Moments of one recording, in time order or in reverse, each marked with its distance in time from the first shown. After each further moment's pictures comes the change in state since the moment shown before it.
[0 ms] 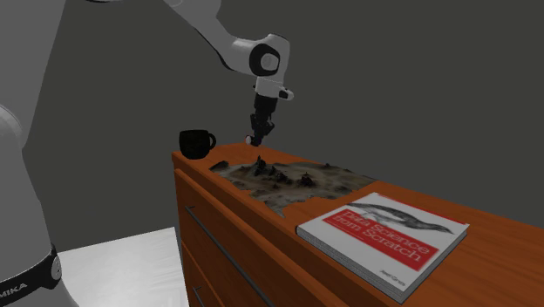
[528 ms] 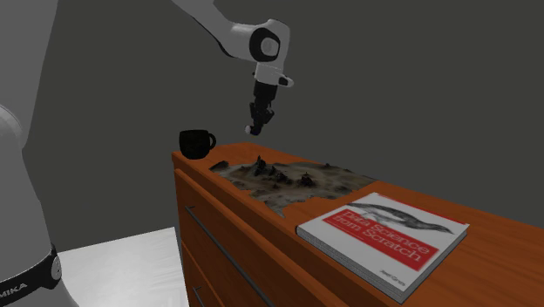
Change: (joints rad) arm -0.002 -0.034 0.002 0.057 0.001 -0.088 0.016
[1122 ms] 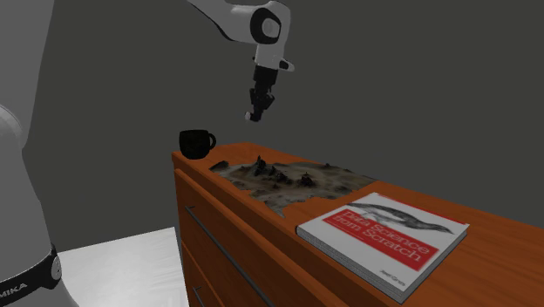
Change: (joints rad) arm -0.002 -0.018 0.001 0.099 -0.002 -0.115 0.021
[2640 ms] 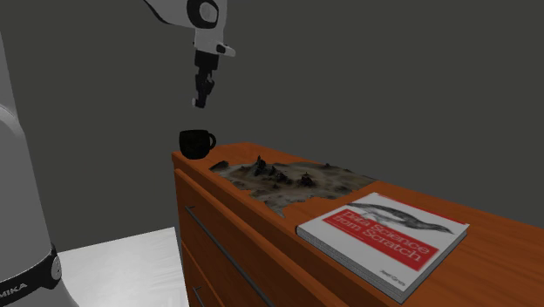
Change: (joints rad) arm 0.138 -0.306 0.123 -0.292 0.076 0.056 0.244
